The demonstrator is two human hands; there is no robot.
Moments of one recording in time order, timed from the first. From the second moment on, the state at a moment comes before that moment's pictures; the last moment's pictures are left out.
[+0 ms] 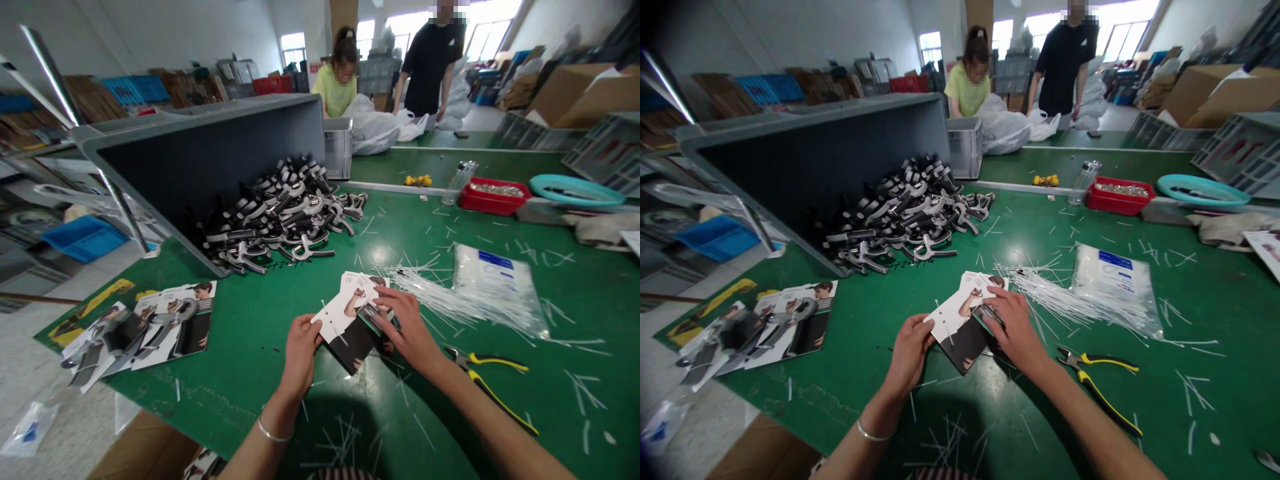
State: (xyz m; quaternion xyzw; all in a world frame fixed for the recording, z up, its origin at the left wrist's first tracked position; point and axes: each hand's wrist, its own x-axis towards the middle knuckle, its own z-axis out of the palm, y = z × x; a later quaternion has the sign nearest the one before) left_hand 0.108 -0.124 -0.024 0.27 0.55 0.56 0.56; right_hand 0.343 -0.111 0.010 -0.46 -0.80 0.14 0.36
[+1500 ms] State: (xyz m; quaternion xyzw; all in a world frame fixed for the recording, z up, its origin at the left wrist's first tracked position) left_hand 0.071 -0.005 0.069 0.54 0.53 0.43 0.49; right_hand 0.317 -0.086 0.045 -0.48 -0.83 0.07 0.28
